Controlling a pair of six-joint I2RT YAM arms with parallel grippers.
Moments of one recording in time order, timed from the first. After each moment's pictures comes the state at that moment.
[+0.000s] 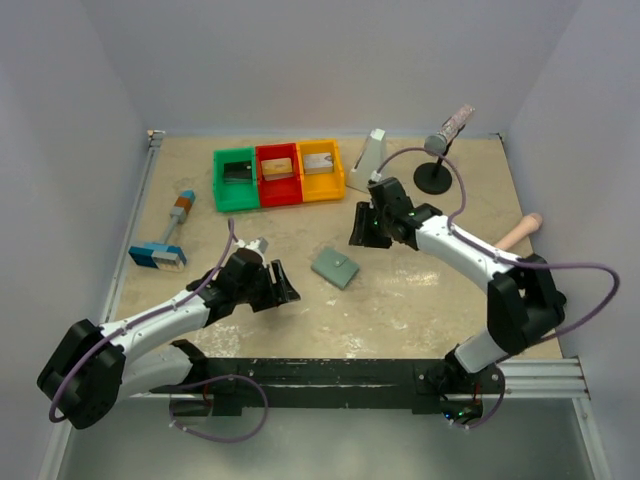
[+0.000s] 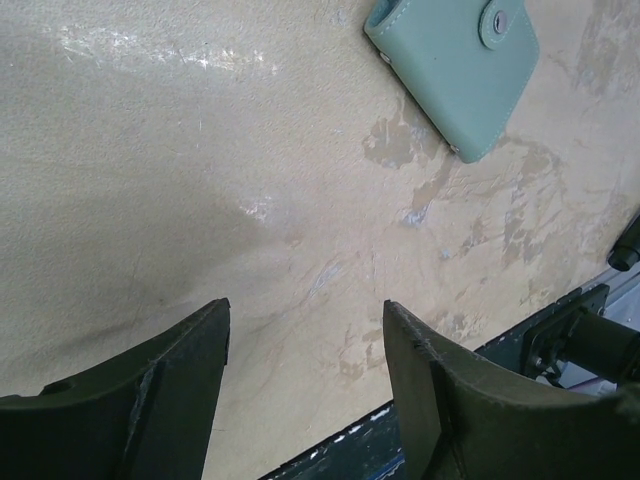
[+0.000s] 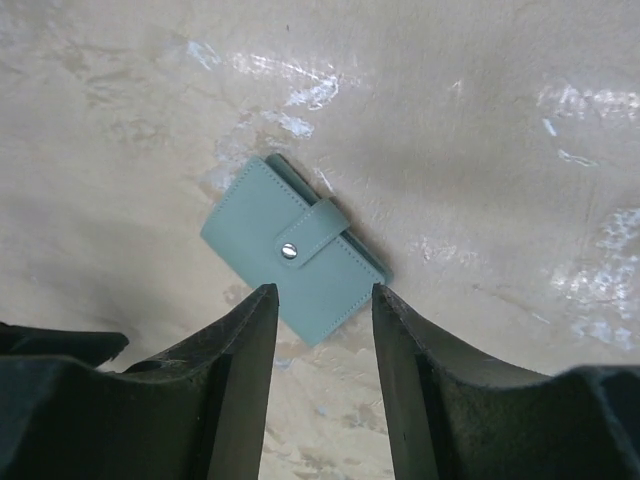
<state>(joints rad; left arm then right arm) -0.65 1.09 0.43 -0.15 0.14 -0.91 0.54 1.50 1.09 -0.48 -0.03 0.59</state>
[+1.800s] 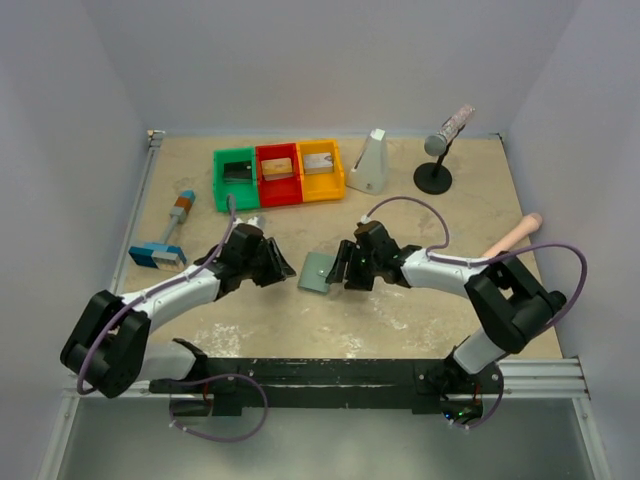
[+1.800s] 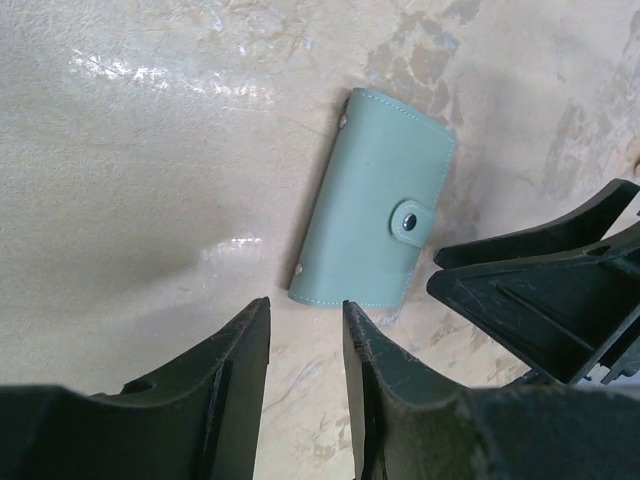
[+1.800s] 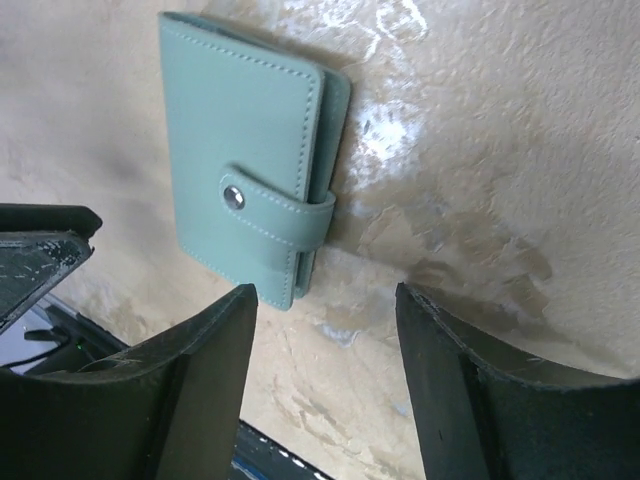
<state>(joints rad) -0.53 1.28 0.59 -0.11 0.14 -0.88 0.70 1.57 0.76 -0.10 -0.17 0.90</state>
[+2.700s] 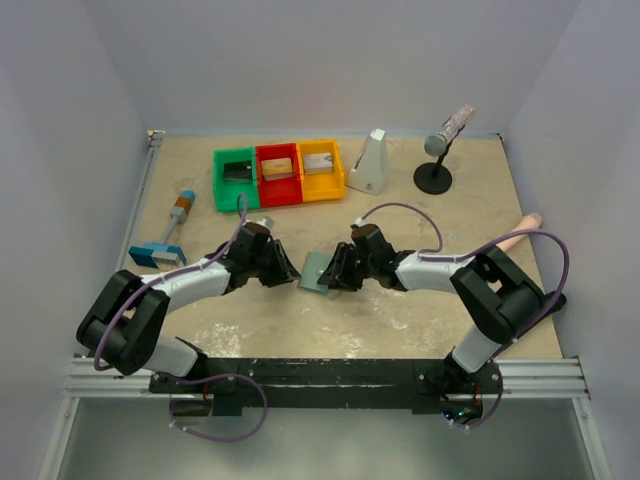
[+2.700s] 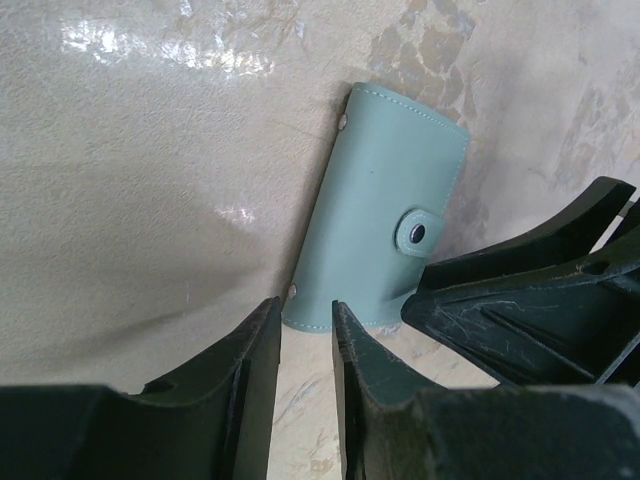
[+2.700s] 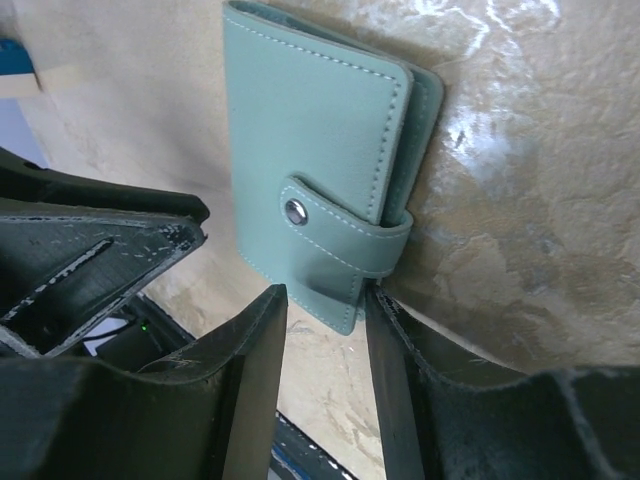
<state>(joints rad) -0.53 1.42 0.61 -0.04 0.21 -0.88 0.70 1.65 0.72 0.12 -0.28 1.02</state>
